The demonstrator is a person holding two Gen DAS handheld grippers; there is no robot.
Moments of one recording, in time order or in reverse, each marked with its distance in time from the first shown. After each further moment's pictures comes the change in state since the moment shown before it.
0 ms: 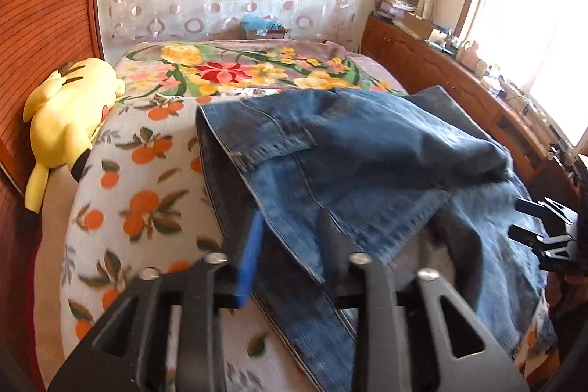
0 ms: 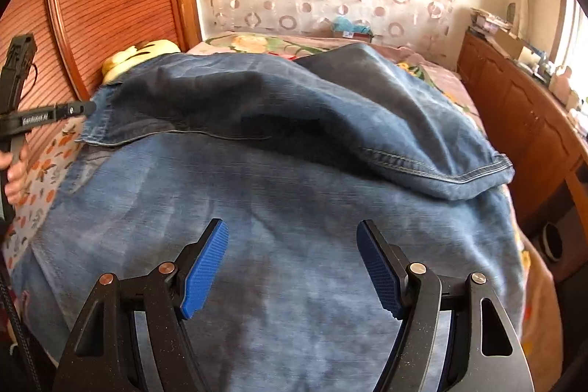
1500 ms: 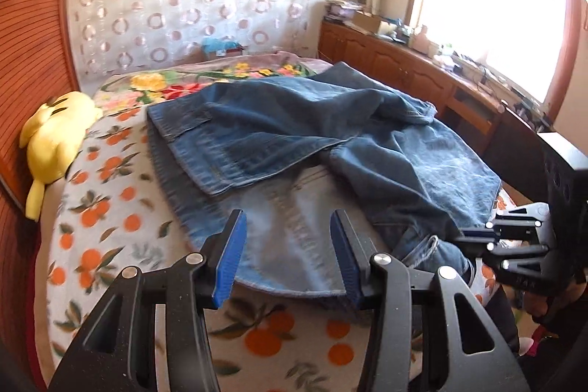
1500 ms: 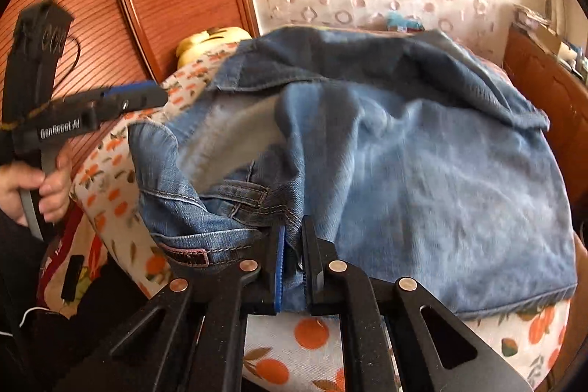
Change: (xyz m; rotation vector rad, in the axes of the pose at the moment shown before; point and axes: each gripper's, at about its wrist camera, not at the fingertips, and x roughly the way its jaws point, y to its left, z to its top) left arm -0.073 -0.097 -0.068 0.159 -0.056 -0.060; right arm -0.023 0.082 -0.056 -0.018 0.011 0.172
